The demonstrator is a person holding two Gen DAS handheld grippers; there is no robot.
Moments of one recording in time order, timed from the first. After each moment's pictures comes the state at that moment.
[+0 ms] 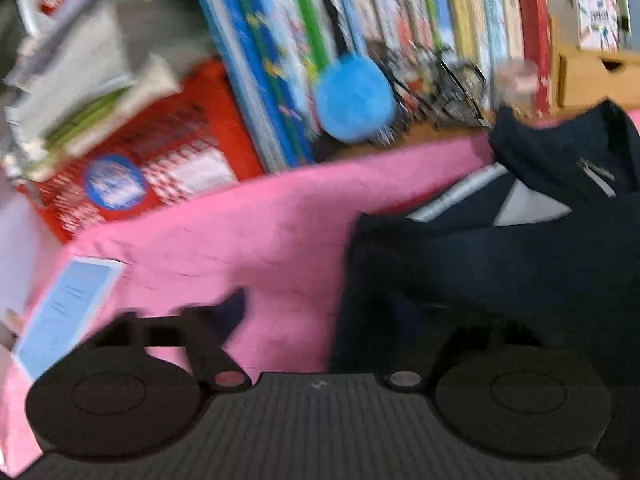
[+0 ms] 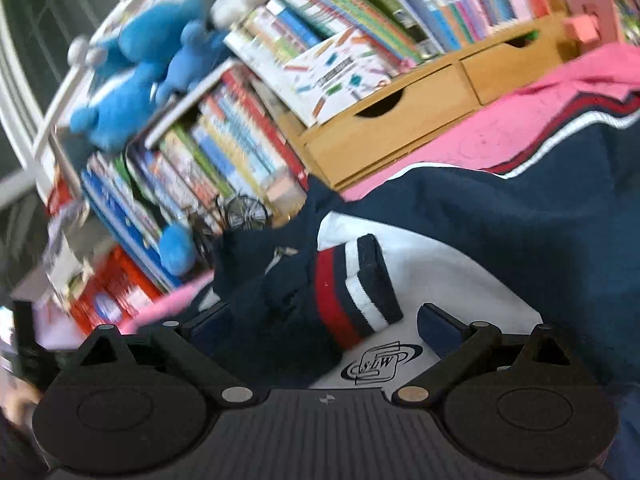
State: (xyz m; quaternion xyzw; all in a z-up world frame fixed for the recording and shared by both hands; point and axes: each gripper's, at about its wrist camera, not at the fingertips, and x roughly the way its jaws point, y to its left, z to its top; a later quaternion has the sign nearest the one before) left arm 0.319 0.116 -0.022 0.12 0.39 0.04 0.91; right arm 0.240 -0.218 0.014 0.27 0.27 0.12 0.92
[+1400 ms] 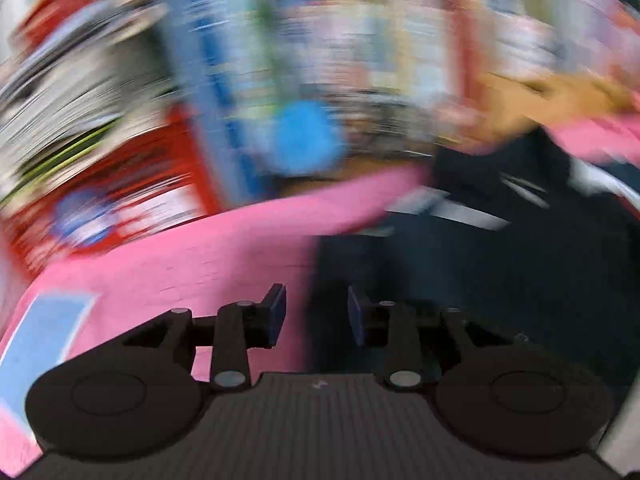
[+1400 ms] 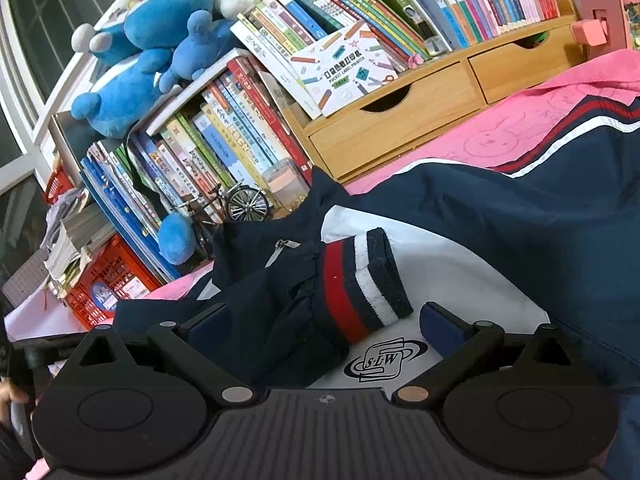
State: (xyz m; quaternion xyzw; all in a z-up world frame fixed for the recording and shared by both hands) left arm 0.283 0.105 0.015 0.15 0.33 -0.10 0.93; right arm 0.240 -0.211 0.017 0.25 0.27 0.12 0.92
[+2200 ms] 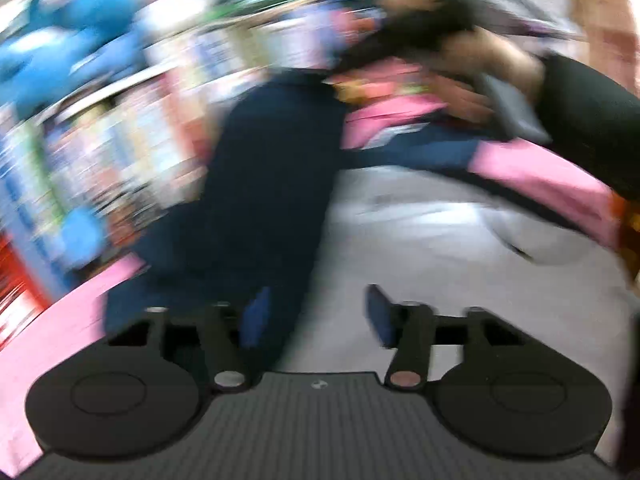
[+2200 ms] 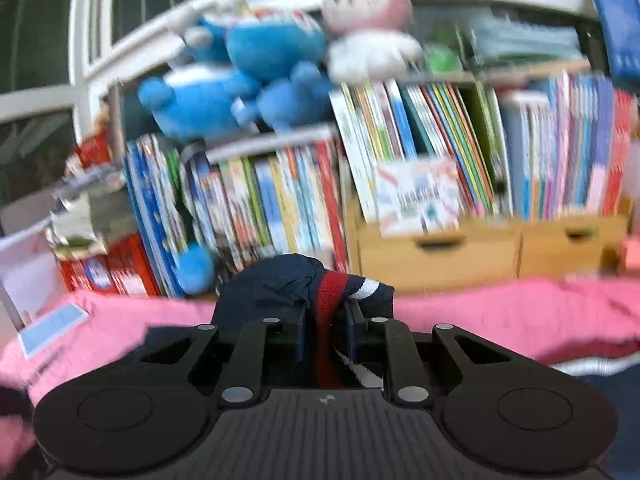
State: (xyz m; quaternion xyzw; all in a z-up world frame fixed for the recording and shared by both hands) left arm 0.127 0.062 0.036 0.22 0.22 -0.39 0.87; right arm 0.254 -0.174 0.148 0.05 0.19 0.14 0.97
